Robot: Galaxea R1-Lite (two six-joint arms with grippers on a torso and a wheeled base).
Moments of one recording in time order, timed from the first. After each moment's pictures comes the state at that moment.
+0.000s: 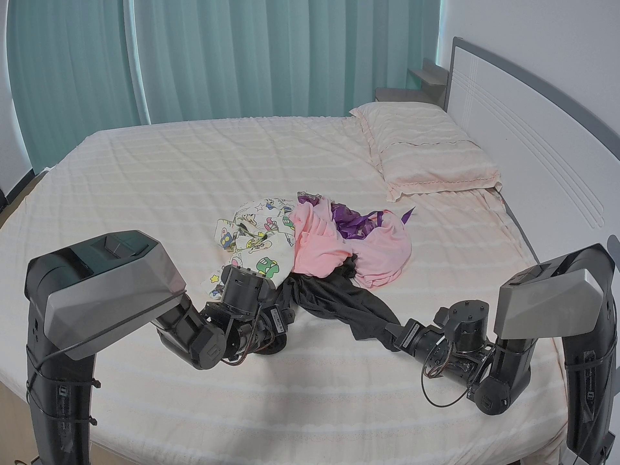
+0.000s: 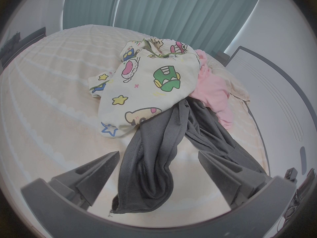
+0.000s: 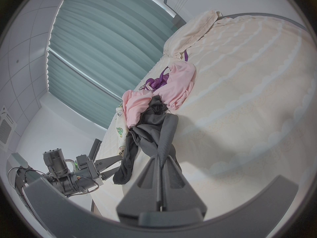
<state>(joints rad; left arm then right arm) -0.50 2.34 -1.01 -0.60 0.20 -0.68 0.50 2.40 -0.50 -1.55 0.00 0.86</state>
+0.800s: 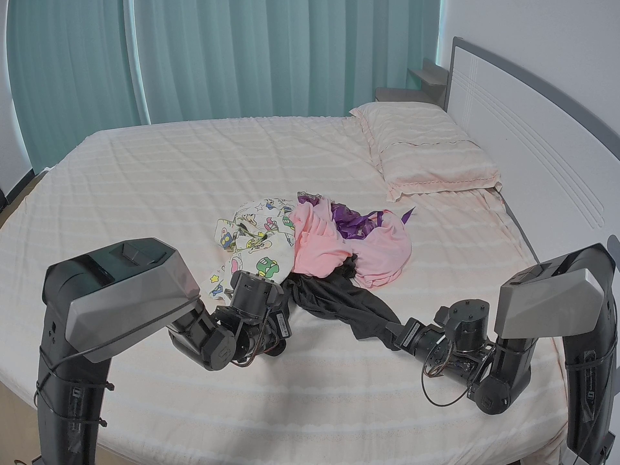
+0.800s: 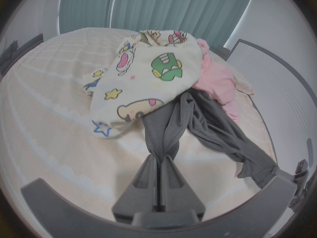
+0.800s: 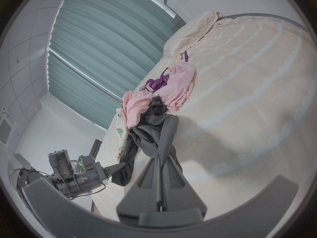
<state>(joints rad) -0.51 2.41 -1.07 -0.59 0.22 -0.63 0.50 2.40 -0.50 -1.55 0.00 0.86</state>
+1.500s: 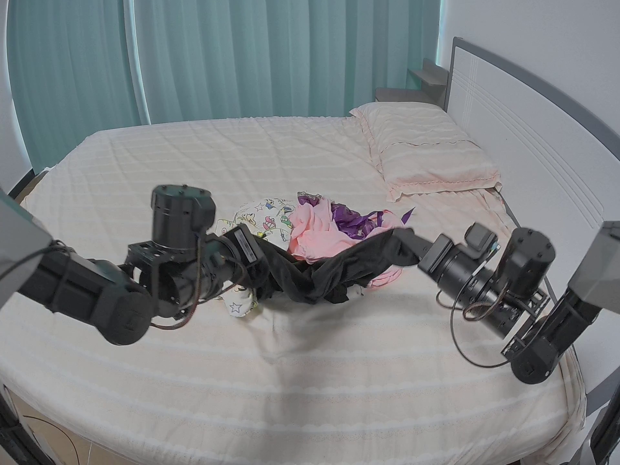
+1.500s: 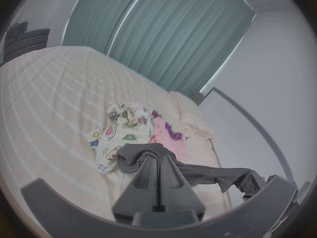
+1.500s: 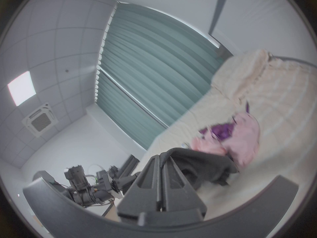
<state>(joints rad) -0.51 1.88 -0.91 -0.61 0.22 -0.70 0.52 2.02 -0.56 -1.55 0.07 0.79</state>
